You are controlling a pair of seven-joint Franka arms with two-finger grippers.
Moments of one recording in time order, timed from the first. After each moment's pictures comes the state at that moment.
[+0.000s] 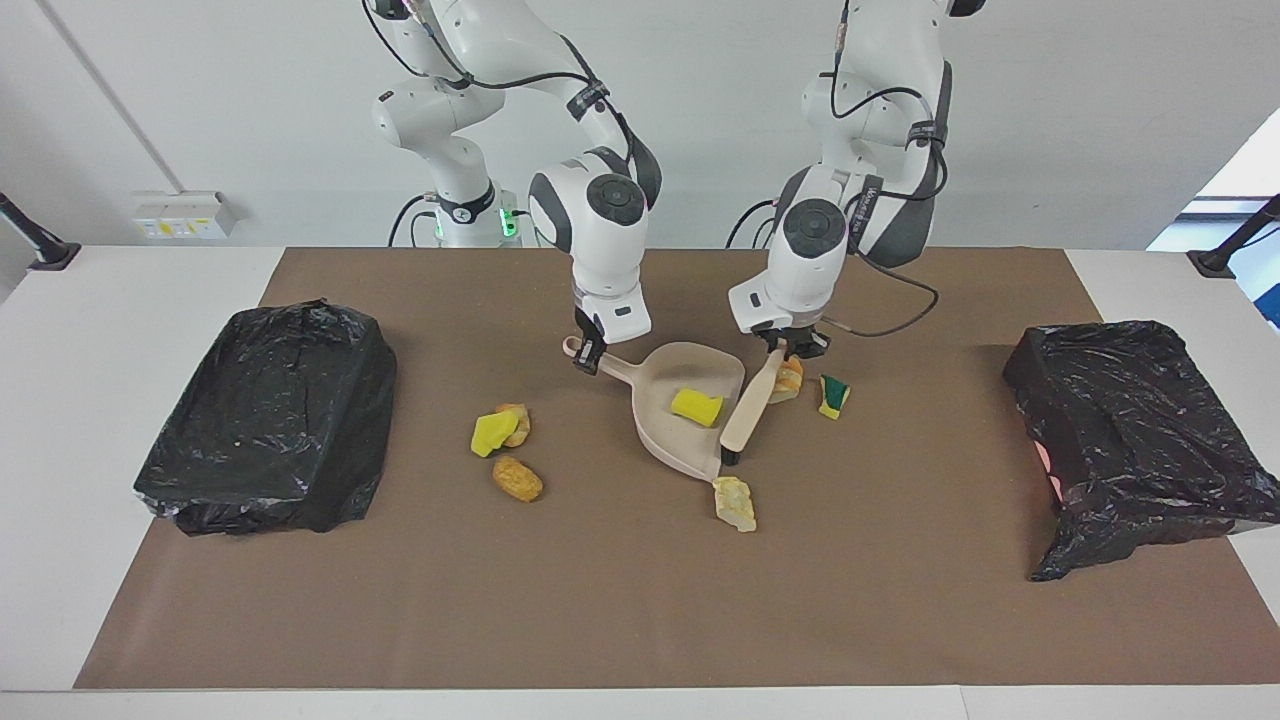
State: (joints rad) left arm -0.49 0.12 -0.06 -2.03 0.01 1.95 0.02; right arm 0.63 0.22 -0.08 -1.96 -0.09 2.09 -0.59
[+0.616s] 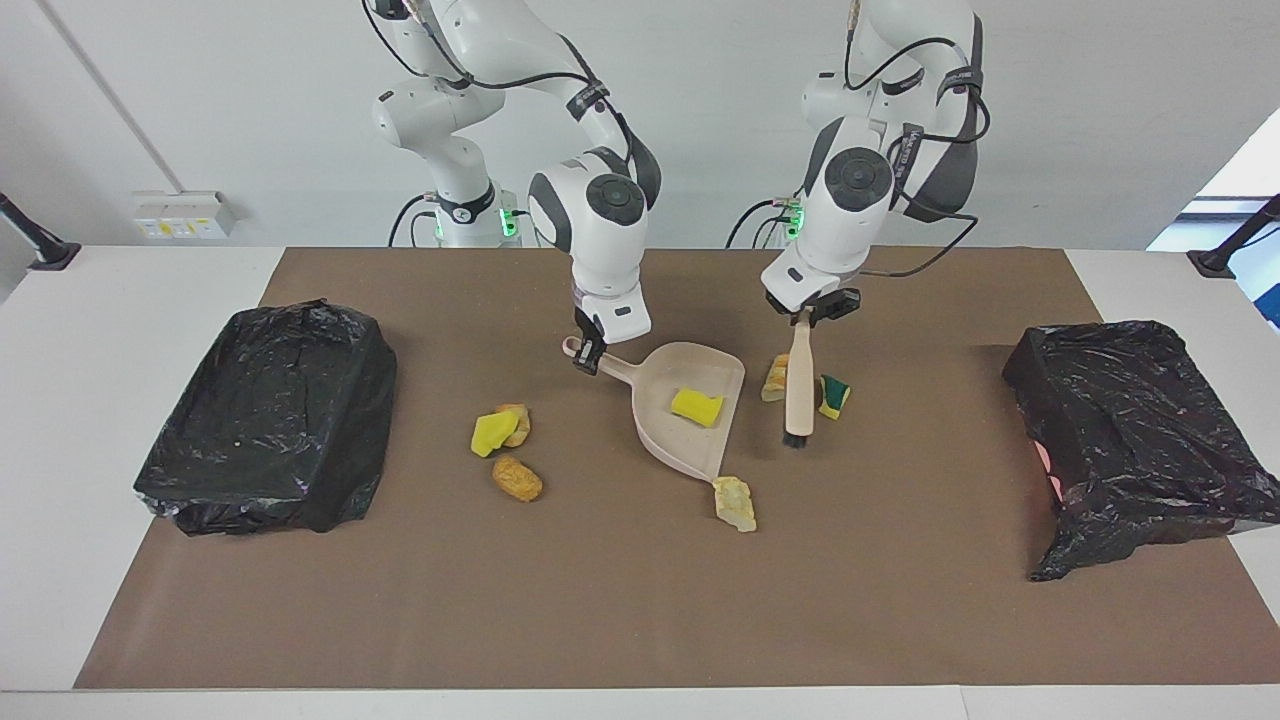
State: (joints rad) left arm -0.39 0.01 -0.02 -2.02 -0.01 1.78 -0.30; right arm 0.63 0.22 -0.08 -1.96 -0.09 2.11 -0.63
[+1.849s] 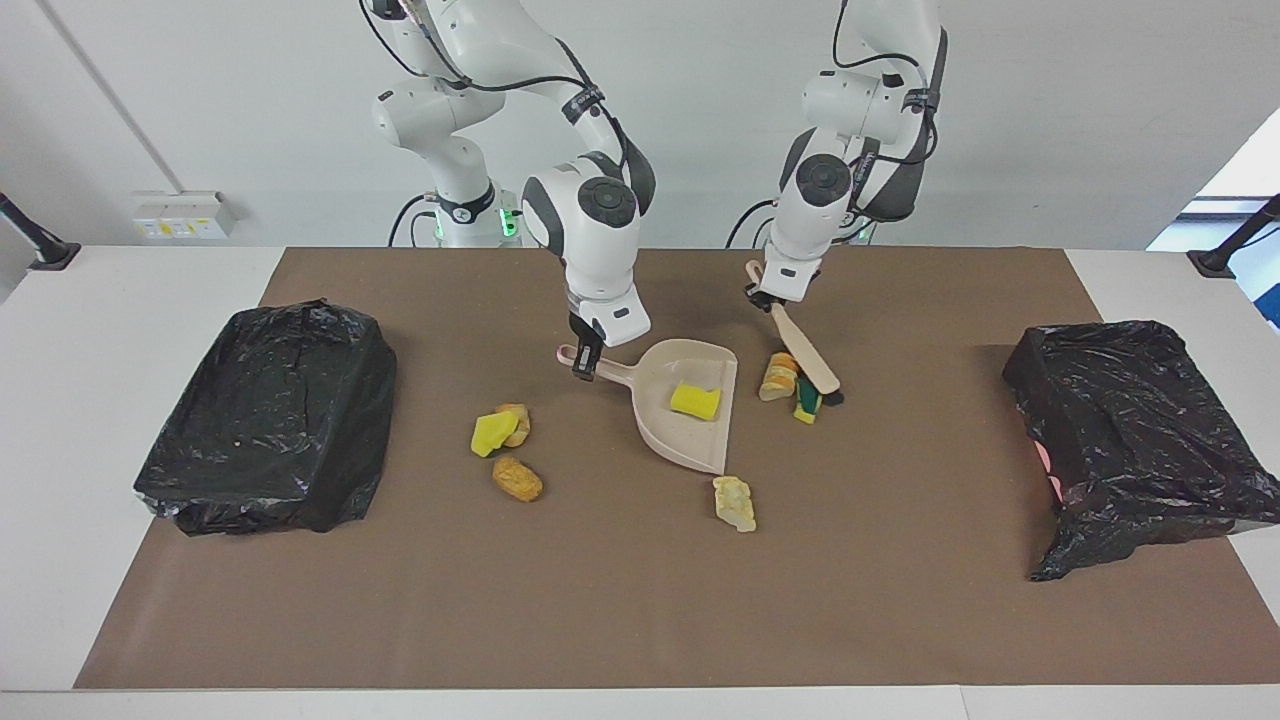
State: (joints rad) left arm -0.54 -0.12 -0.05 -2.44 -0.15 2.15 -0.84; right arm 0.61 0.22 -0.08 -1.97 -0.10 2.13 -0.73
